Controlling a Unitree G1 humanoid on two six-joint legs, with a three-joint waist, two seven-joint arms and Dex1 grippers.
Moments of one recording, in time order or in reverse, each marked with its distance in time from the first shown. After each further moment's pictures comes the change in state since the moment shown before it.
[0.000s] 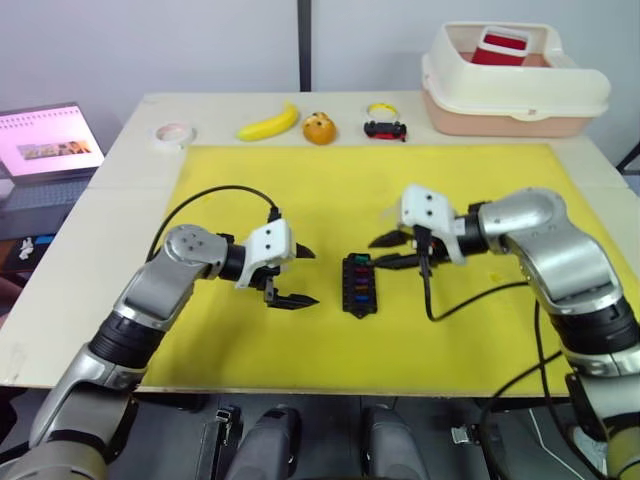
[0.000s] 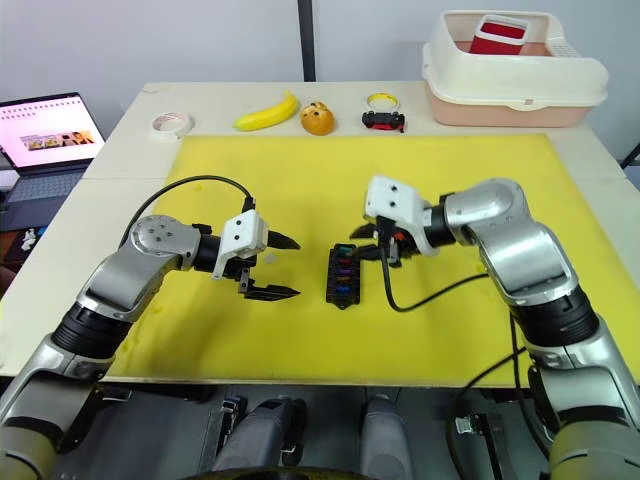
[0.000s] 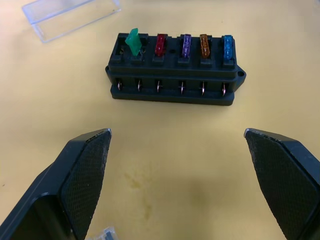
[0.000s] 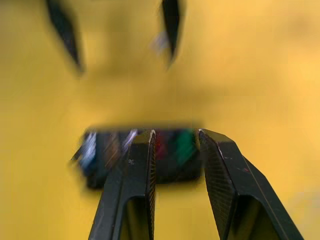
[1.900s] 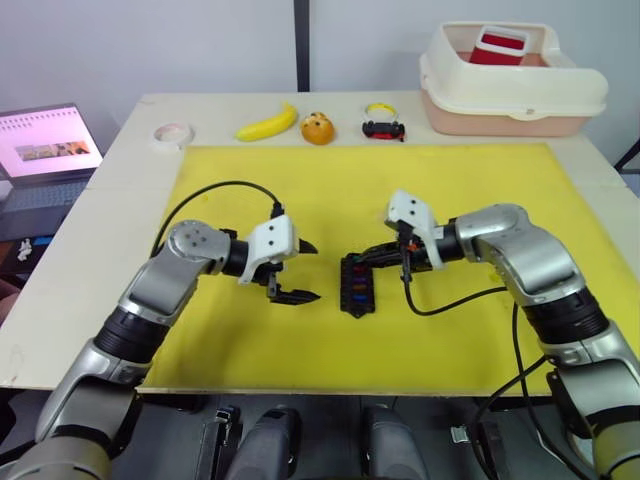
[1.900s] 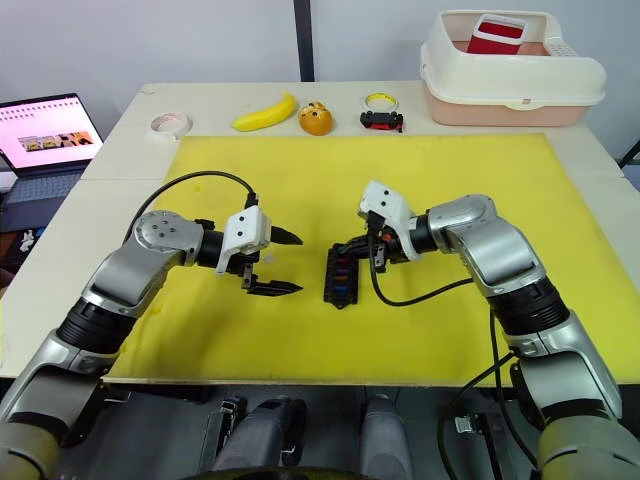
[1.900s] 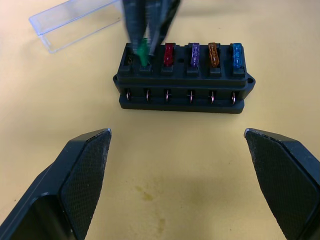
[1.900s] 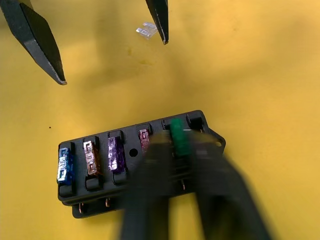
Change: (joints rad) left arm -0.015 -0.008 -0.001 0.008 0.019 -0.010 0.001; right arm -0.061 0.072 0.092 0.213 0.074 0.013 -0.078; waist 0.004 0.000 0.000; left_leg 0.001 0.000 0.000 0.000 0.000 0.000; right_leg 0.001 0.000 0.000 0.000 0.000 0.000
